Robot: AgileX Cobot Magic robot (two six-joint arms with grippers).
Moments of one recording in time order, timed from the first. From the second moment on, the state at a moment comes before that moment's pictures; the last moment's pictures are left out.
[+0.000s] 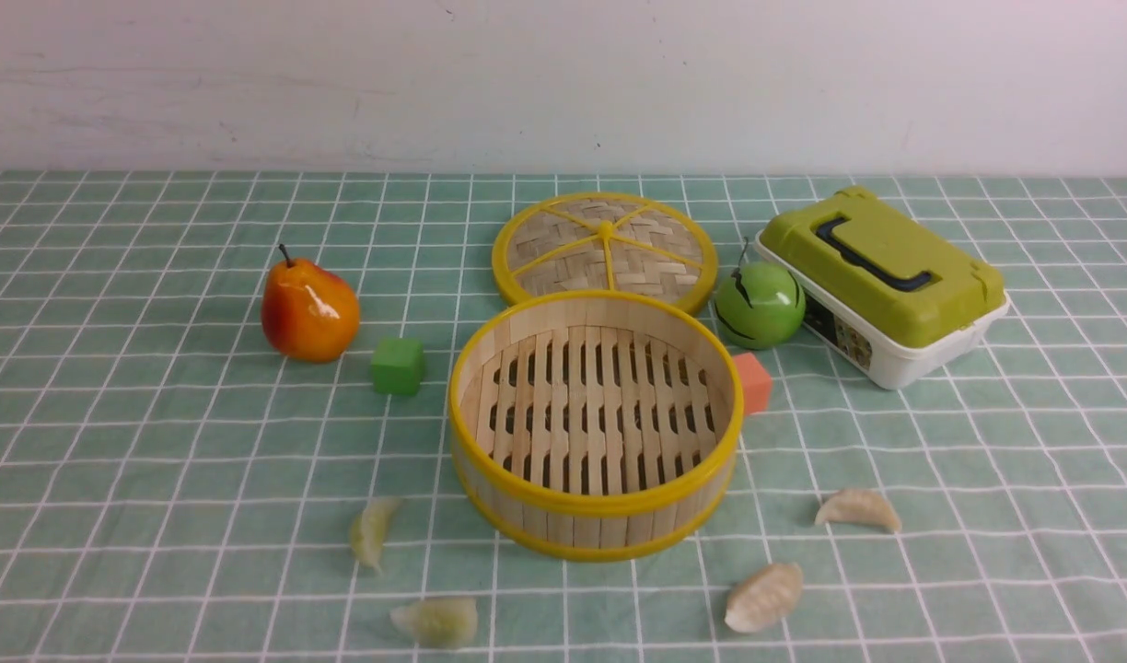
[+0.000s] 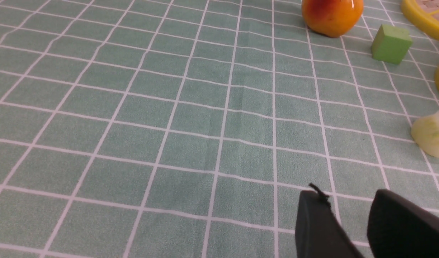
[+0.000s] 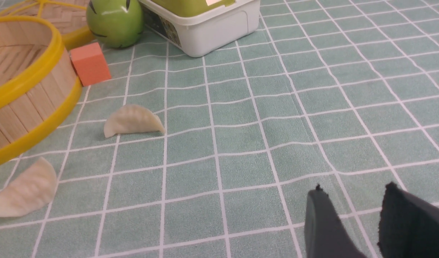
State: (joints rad) right arm -0.05 -0.01 0.02 -0.01 0.39 0.17; left arm 0.04 -0.01 0.03 0.04 0.38 -0.21
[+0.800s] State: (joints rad) right arm -0.05 -0.01 0.03 0.79 0.26 0.54; left arm 0.04 -0.01 0.03 -0.88 -0.13 -0.75
